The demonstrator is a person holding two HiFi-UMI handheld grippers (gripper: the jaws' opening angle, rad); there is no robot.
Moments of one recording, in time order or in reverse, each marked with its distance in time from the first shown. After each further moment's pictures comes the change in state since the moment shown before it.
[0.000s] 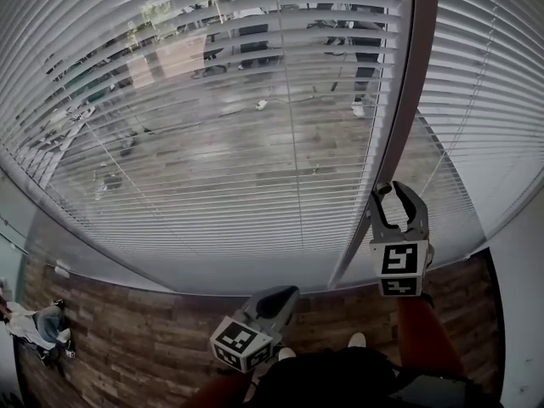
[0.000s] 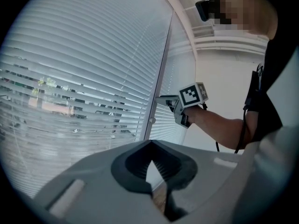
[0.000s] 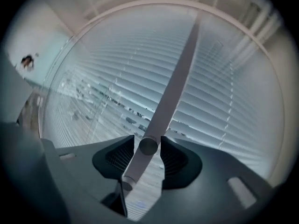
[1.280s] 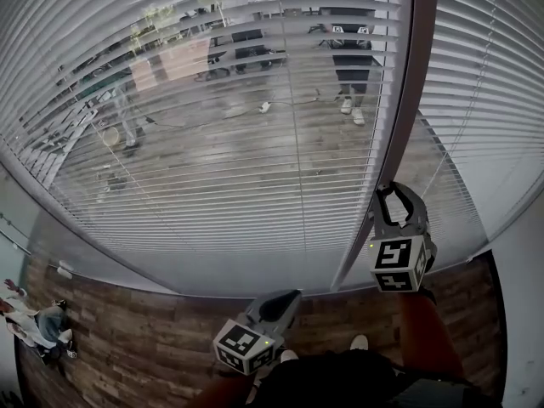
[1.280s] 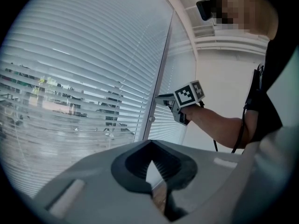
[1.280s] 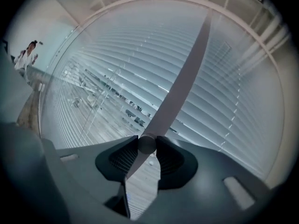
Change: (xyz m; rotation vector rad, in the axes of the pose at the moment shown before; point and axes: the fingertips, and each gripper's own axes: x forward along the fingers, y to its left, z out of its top) left arm -0.009 -0.006 -0.010 -0.007 0.021 -0.006; right arm 0.004 -0.001 -0.004 -0.123 0.074 -0.024
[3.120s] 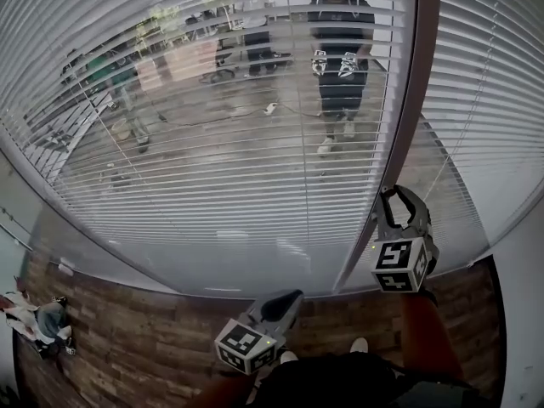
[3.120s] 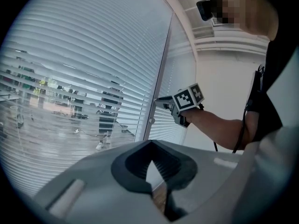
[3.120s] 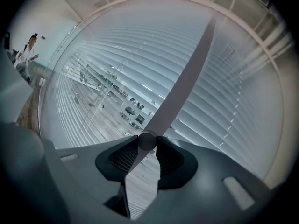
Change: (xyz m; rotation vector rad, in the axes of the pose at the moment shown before) left arm -0.009 -0.005 0.009 -0.002 -0.017 0.009; right arm -0.004 0.001 -0.002 -0.050 0.023 -0.011
